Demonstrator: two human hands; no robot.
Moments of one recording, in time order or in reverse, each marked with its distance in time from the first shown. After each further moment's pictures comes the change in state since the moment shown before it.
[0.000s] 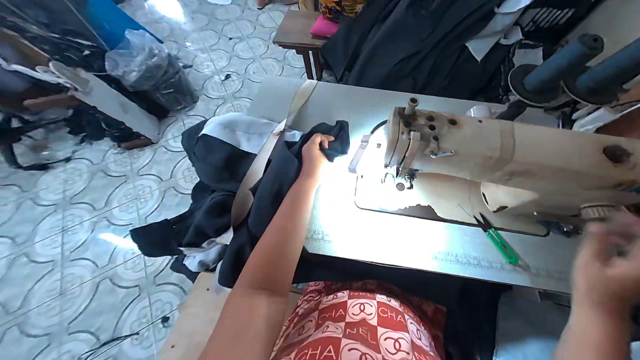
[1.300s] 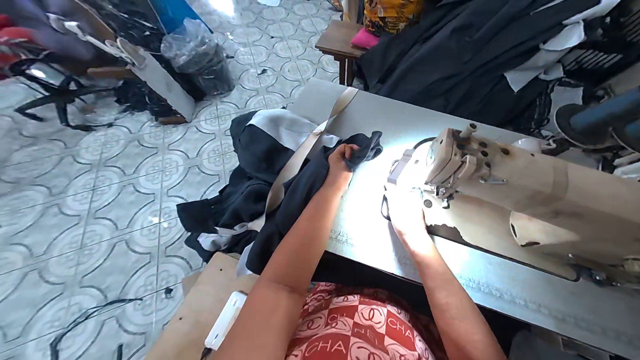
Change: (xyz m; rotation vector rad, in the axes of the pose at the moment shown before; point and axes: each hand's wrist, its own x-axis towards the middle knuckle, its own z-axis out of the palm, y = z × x) left_hand -0.017 -0.016 -0.006 -0.709 0.199 -0.169; right_hand -0.020 -0.268 0.200 -0.037 -0.822 -0.144
